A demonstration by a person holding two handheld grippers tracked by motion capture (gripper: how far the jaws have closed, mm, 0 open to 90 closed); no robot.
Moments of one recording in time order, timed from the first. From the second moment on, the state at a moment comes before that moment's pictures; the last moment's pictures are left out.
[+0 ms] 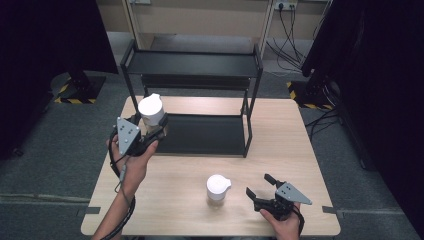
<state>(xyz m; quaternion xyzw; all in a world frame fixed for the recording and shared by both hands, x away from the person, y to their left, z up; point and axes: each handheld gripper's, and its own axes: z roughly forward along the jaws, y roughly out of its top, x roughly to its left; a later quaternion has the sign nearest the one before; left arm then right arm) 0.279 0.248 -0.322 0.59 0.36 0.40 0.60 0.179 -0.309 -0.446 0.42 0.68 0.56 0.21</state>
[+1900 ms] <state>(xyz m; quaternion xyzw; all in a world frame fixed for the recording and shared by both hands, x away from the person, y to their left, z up) 0.326 0.246 -0.262 0.56 0.39 0.43 0.59 0.179 -0.308 -0.445 0.42 0.68 0.55 0.22</state>
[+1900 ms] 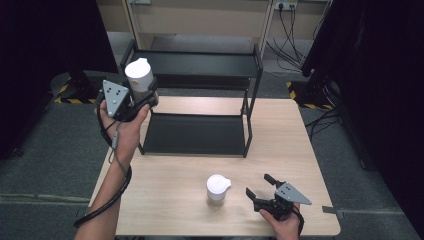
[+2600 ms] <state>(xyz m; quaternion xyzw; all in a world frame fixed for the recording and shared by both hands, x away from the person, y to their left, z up) 0.339 0.248 -0.238 0.55 0.39 0.44 0.59 0.179 -0.308 -0.445 0.42 0.68 0.55 0.22</state>
